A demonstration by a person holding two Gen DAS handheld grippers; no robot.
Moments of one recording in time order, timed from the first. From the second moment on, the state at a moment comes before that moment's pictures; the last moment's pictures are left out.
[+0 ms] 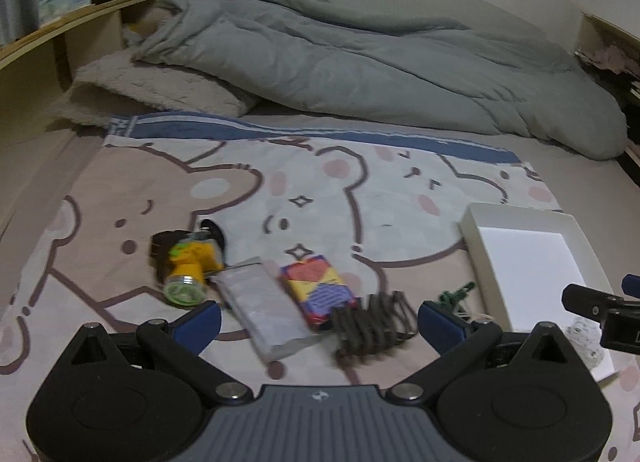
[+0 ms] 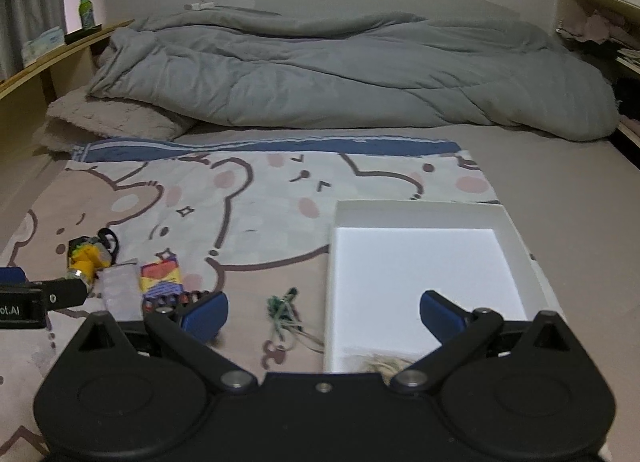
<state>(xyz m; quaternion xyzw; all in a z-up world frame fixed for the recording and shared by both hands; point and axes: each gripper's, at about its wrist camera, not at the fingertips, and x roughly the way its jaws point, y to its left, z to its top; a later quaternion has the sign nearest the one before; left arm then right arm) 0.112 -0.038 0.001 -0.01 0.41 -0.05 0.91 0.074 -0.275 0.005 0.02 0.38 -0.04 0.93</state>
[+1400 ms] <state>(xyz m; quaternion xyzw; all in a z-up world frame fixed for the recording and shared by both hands) 0.137 0.090 -0.073 0.02 0.49 0.01 0.87 0.198 -0.175 -0.079 0.06 0.44 0.03 0.90</state>
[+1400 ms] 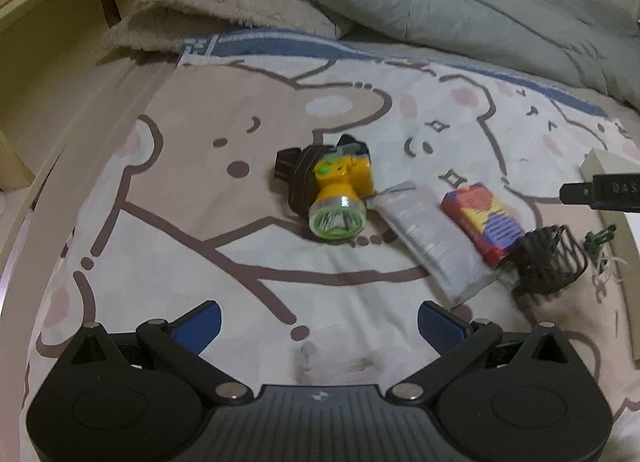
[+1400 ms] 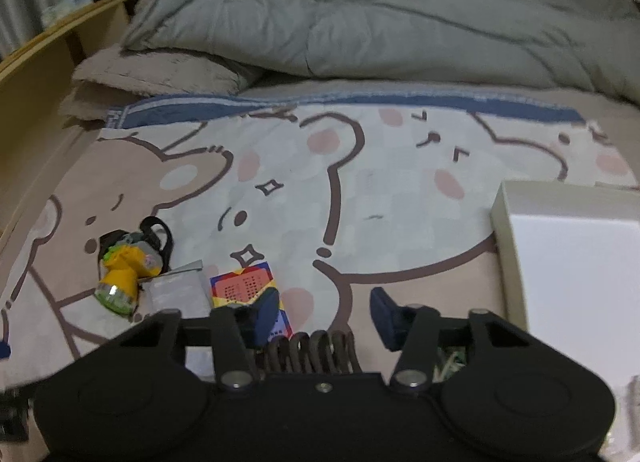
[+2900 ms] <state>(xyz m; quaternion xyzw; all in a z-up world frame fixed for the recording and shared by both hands) 0.140 0.087 -0.128 -0.12 0.59 0.04 0.79 0.106 -0.187 -0.073 -0.03 0.52 0.16 0.84</state>
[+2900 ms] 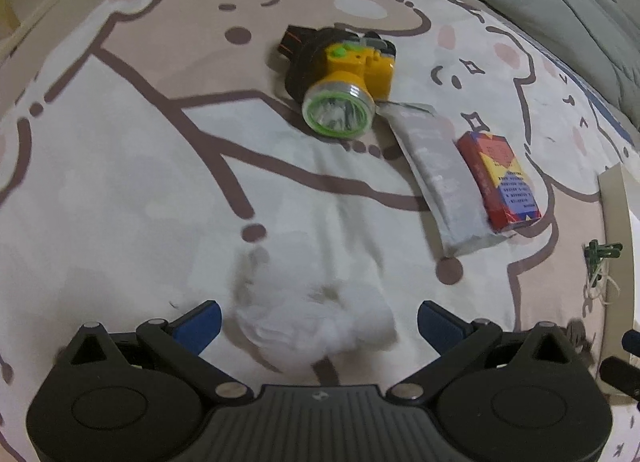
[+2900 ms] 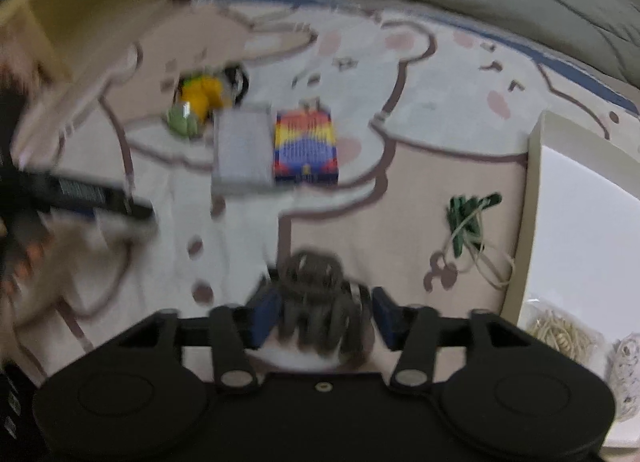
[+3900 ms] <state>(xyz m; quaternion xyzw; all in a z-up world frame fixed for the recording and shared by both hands) 0.141 0.087 -0.129 -0.17 0.59 0.06 0.79 0.131 -0.173 -0.121 0.04 0.61 0.11 0.78</state>
